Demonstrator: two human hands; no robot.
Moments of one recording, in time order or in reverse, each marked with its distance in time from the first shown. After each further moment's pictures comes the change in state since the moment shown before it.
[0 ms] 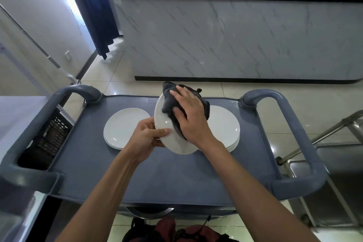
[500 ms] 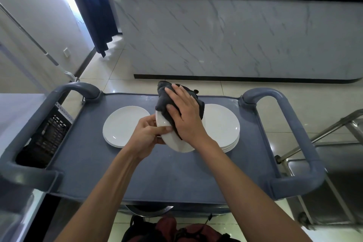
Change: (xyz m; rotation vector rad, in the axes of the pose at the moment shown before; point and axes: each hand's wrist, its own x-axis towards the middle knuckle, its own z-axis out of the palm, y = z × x) left_hand 0.002 0.000 0.004 0.046 0.038 0.016; right_hand 0.002 -0.006 0.013 0.020 -0.024 0.035
